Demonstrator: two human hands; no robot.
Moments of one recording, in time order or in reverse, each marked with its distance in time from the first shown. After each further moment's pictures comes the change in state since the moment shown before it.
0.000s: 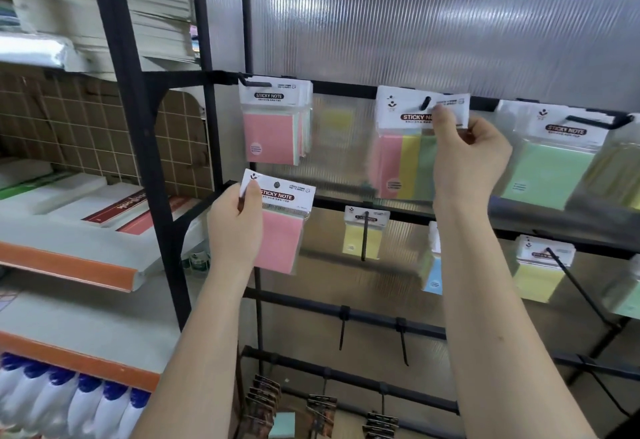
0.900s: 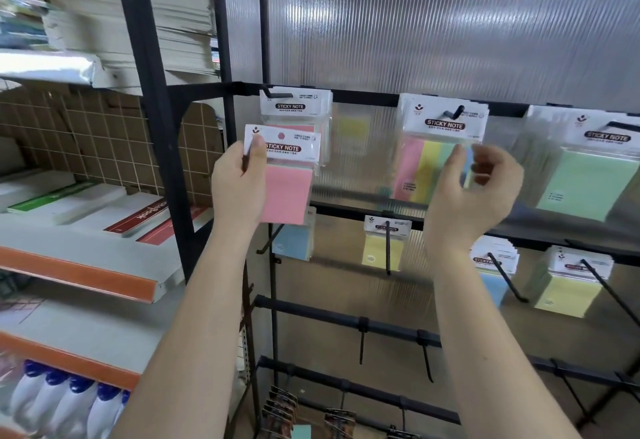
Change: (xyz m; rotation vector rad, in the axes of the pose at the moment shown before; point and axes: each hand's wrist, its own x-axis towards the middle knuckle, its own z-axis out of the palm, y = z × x) left_hand 0.053 0.023 -0.016 -0.061 0.010 0.163; right_hand -0.020 0.052 0.025 -0.100 0.383 -0.383
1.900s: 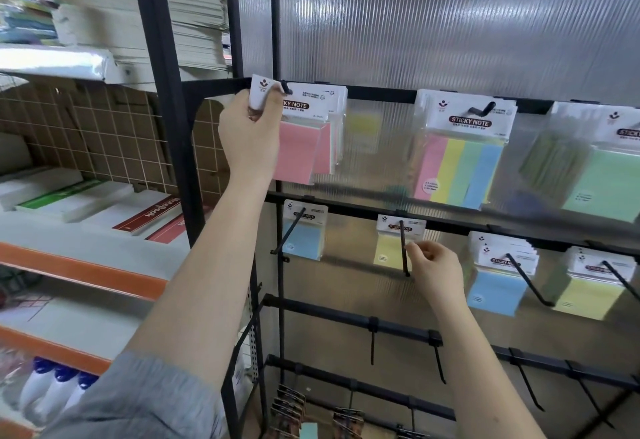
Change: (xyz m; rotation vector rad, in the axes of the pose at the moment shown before) left_hand 0.058 0.009 0.012 -0.171 0.144 0.129; right_hand -0.061 0.070 -0.041 -0.426 -0.869 0.575
